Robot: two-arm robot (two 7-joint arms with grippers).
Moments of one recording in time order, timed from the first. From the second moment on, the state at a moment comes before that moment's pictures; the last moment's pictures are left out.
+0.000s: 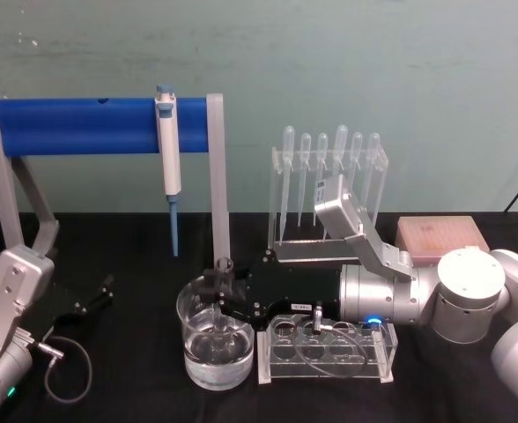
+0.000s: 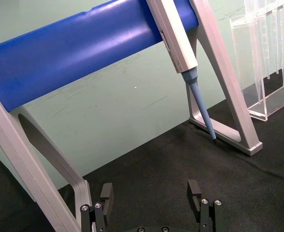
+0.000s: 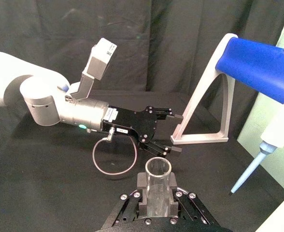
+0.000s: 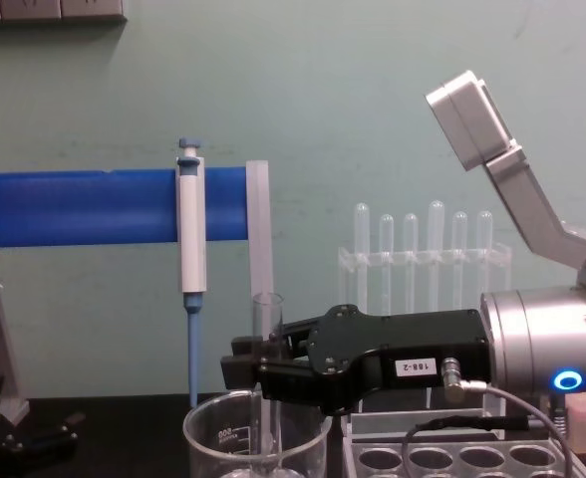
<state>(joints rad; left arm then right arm) -0.20 0.60 0.45 -1.41 -0.25 -0.12 0.03 0.69 0.38 -0.75 -1.16 0.47 -0.11 0.91</state>
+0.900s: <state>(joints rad) -0.20 0.60 0.45 -1.41 -0.25 -0.12 0.03 0.69 0.38 -0.75 -1.16 0.47 -0.11 0.91</state>
